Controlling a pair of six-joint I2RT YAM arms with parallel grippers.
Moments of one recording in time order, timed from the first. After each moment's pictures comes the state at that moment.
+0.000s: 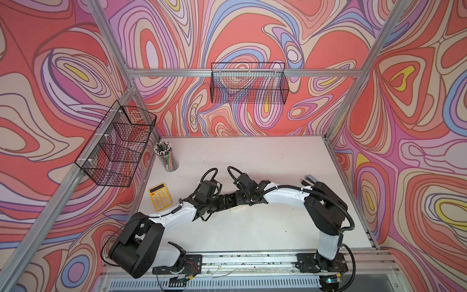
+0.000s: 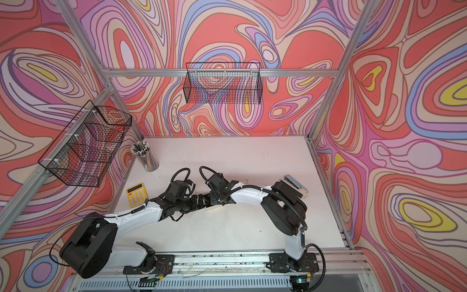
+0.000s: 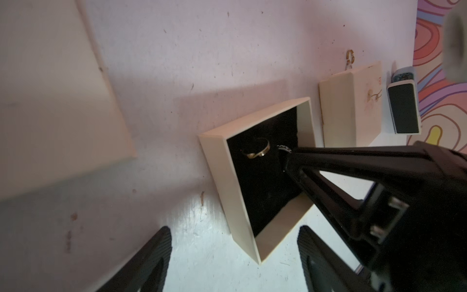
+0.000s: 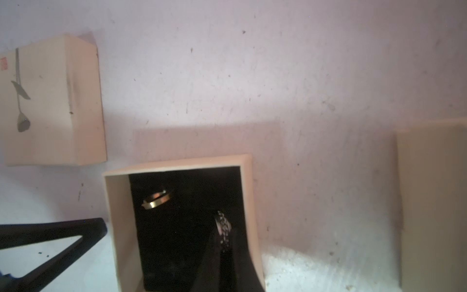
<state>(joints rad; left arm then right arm) -0.50 1.37 0.53 -0.08 0.32 -0.73 0.88 1.90 1.21 -0.39 0.06 0.72</state>
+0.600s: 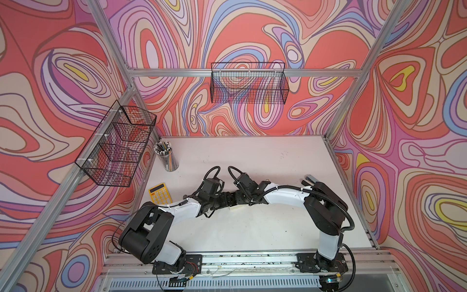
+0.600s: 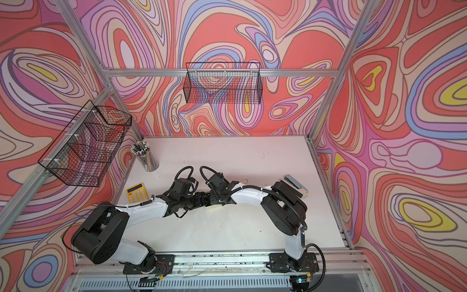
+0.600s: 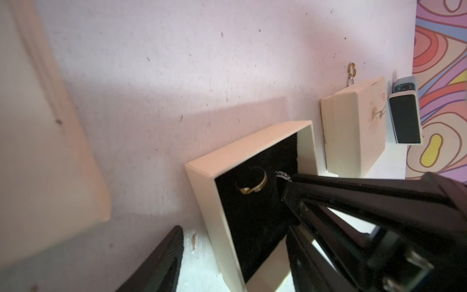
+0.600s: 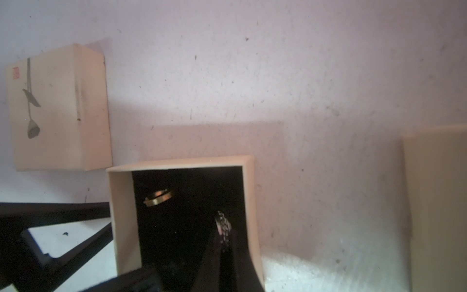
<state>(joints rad) -0.50 1.48 0.57 0.02 0.31 -0.74 0.88 1.90 1.20 -0.36 0.06 0.73</state>
